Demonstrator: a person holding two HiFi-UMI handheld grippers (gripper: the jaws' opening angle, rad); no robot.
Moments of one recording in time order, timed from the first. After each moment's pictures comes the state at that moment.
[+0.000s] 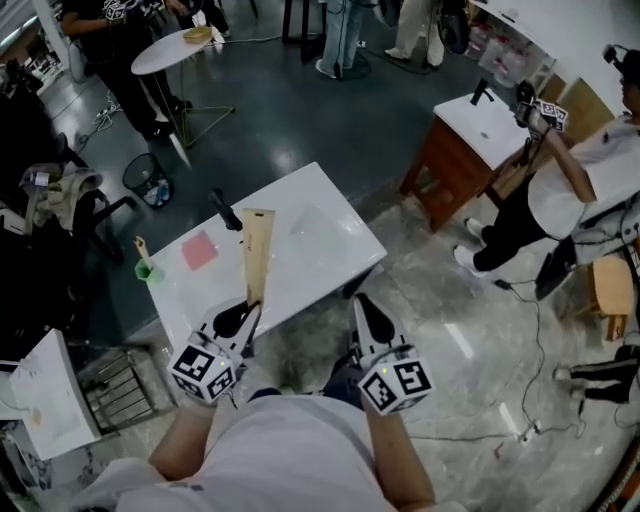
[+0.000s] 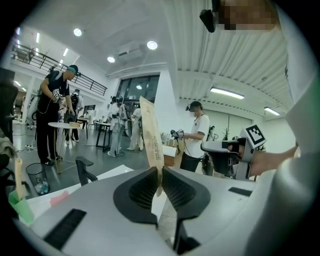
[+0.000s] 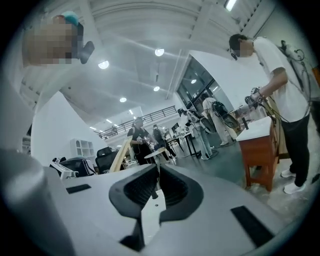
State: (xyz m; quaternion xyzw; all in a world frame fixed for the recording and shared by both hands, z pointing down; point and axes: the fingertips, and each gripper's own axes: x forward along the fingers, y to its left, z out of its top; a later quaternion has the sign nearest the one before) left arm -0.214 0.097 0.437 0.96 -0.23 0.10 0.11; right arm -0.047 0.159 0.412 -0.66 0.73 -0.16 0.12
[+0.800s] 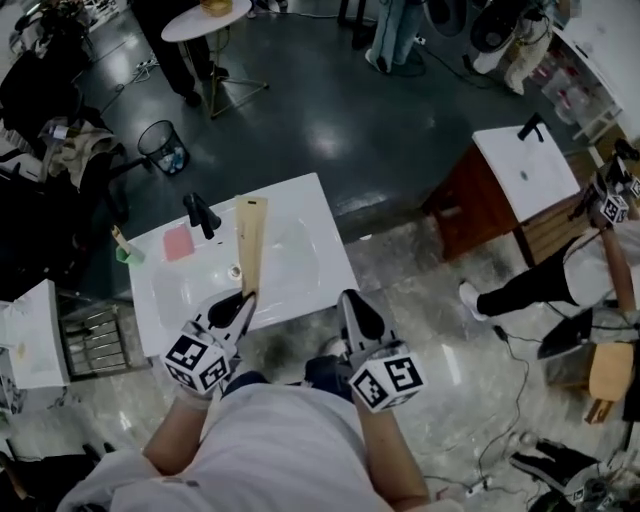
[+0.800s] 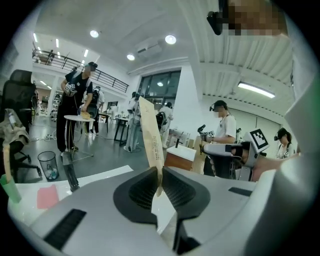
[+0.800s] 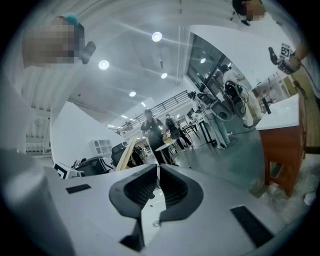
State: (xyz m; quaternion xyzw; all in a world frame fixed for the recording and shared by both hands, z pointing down) left arm -0.076 0.022 0.452 0.92 -0.34 0.11 0.16; right arm 0.090 0.047 0.431 -0.55 0.80 -0.22 0.10
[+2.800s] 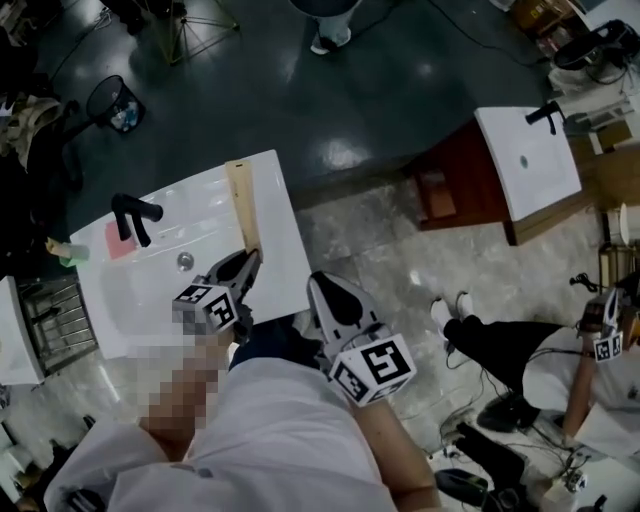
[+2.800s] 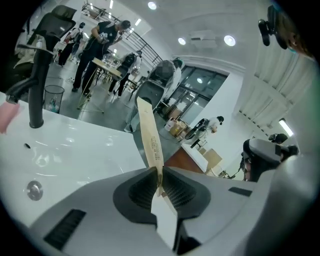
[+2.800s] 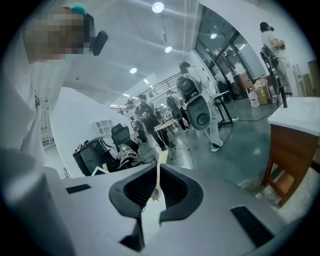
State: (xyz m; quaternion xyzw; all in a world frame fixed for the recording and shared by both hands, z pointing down) left arm 0.045 -0.142 0.614 0.82 -0.39 0.08 0.41; right arm 0.148 -0.091 0.484 -0.49 0.83 -0.27 -0.02
